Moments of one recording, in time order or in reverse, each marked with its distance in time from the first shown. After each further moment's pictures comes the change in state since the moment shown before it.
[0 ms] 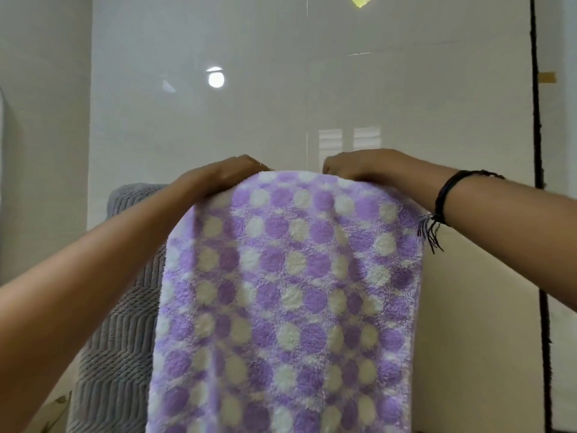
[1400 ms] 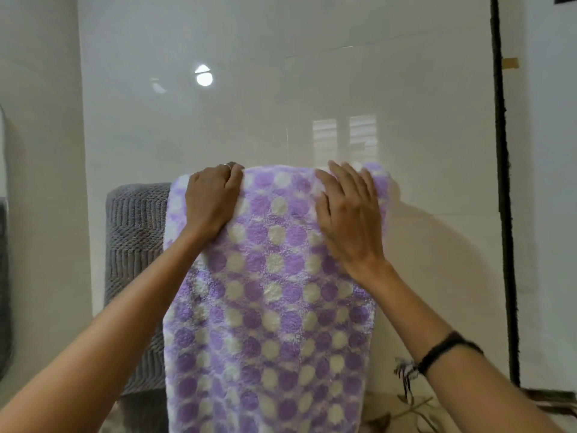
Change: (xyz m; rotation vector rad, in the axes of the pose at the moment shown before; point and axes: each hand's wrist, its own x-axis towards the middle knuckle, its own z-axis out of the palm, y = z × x) left_hand -0.035 0.009 0.057 0.098 0.815 -0.081; right_hand -0.058 0.006 0.112 0.104 1.074 -0.071
